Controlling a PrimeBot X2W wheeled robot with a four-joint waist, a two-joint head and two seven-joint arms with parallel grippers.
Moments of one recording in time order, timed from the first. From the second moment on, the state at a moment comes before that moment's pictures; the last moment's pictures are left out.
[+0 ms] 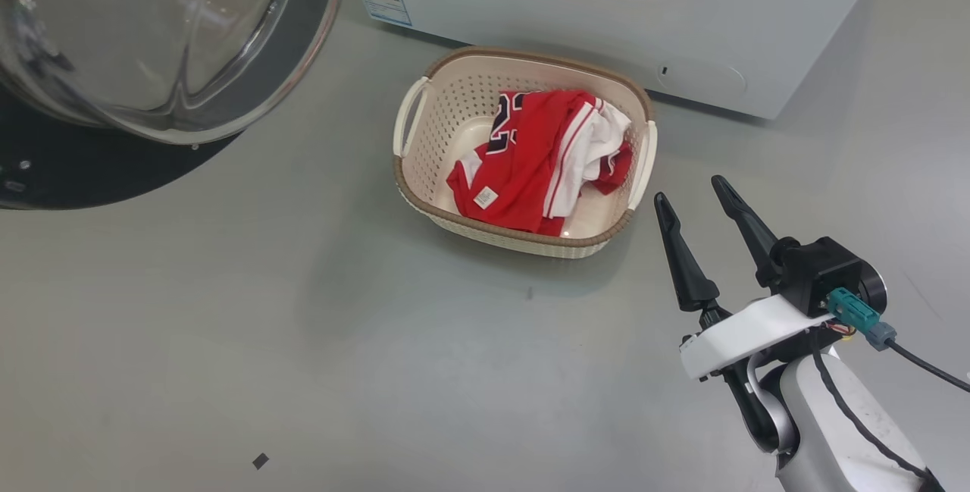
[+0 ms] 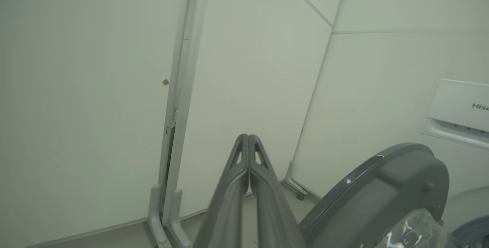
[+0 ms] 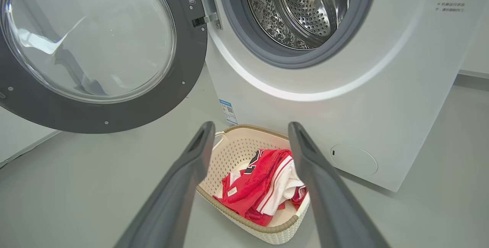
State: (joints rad) left arm -0.50 0.40 0.54 0.17 -0.79 -0.07 0.00; right arm -0.22 -0.16 0.35 0.15 0.36 0.11 -0.18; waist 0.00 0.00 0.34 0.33
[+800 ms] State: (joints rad) left arm -0.81 0.44 0.84 0.65 -1.16 0.13 0.37; right arm -0.25 -0.15 0.35 0.17 0.36 0.11 -0.20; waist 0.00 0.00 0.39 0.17
